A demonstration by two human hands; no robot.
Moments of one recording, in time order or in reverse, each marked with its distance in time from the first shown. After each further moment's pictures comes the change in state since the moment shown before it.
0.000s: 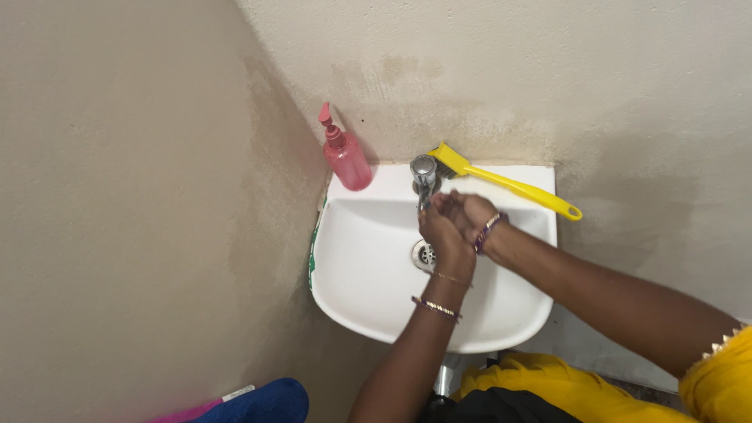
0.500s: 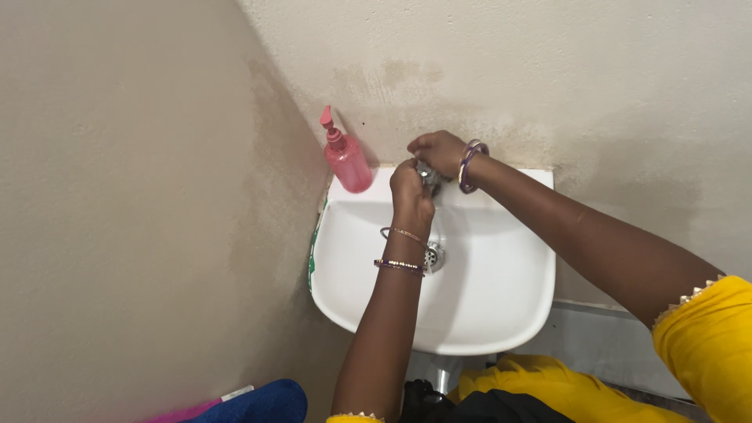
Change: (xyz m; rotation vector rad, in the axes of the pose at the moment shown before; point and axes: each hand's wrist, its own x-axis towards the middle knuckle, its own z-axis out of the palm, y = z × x) left_hand 0.087 0.062 0.042 0.266 -0.212 -0.128; right_hand 0.025 -0.087 0.106 -1.370 -0.089 -0.424
